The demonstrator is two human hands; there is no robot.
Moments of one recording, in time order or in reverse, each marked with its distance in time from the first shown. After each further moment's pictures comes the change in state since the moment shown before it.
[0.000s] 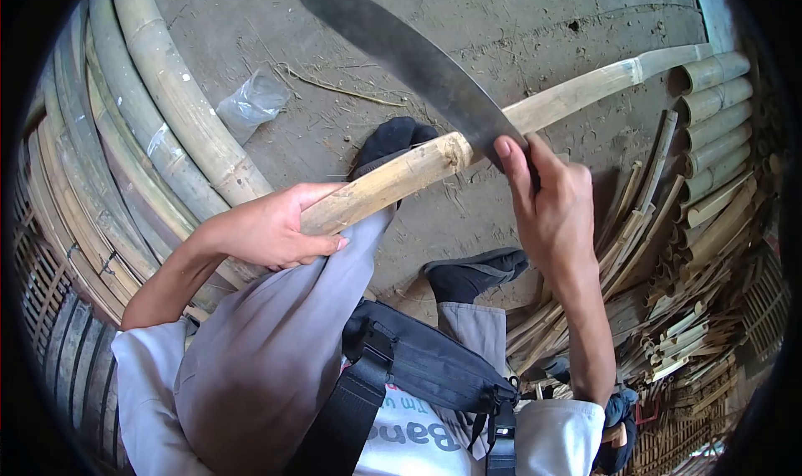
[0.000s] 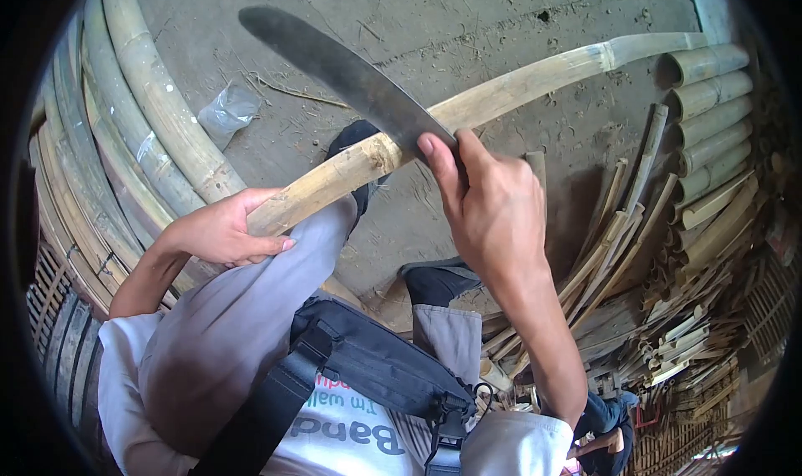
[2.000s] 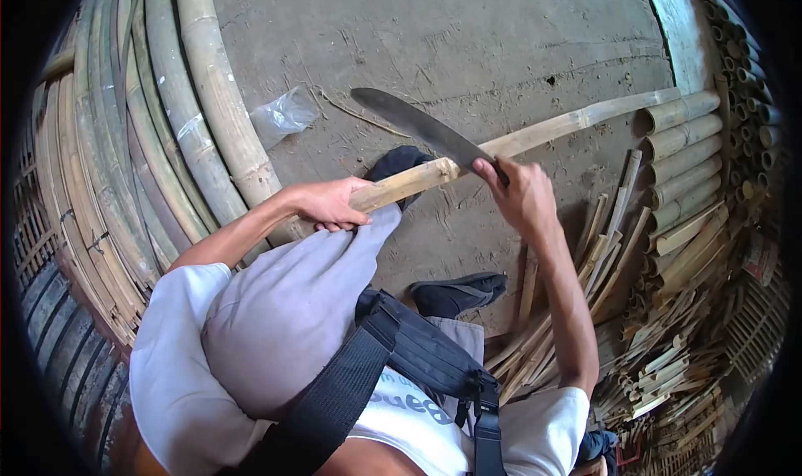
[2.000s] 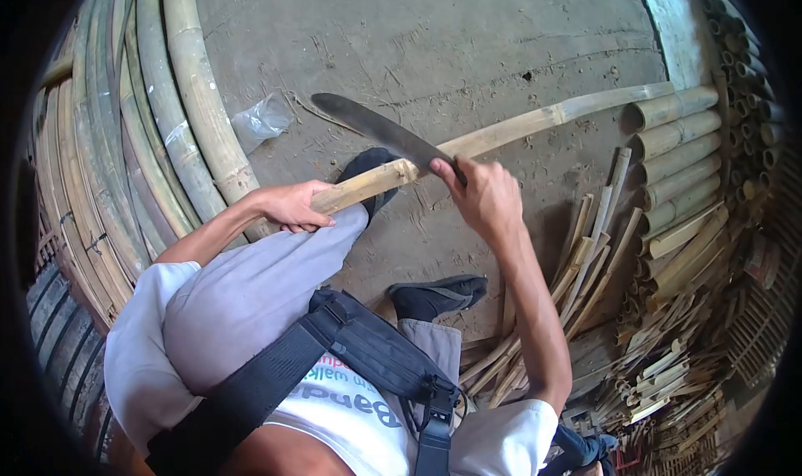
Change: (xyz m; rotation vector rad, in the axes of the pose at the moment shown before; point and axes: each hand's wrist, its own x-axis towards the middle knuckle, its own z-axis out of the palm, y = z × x) left_hand 0.055 -0.054 -0.013 0.024 -0.096 -0.001; right_hand 0.011 0.036 0.014 -0.173 -0.084 -0.104
